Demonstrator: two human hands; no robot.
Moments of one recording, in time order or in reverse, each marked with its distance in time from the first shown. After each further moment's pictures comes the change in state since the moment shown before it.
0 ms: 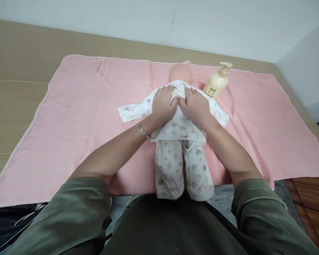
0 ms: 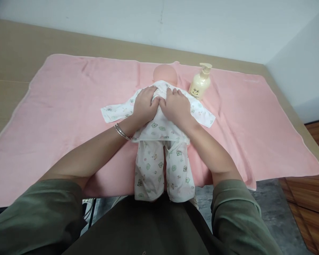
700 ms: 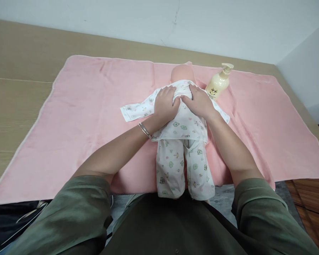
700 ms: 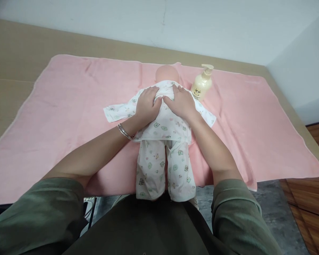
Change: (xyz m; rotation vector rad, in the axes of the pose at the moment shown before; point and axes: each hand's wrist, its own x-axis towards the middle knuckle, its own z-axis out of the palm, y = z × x) left_hand -0.001 0.003 0.002 0.007 0.019 -0.009; right_hand 0.017 0.028 -0.002 0.123 -0.039 -0.025
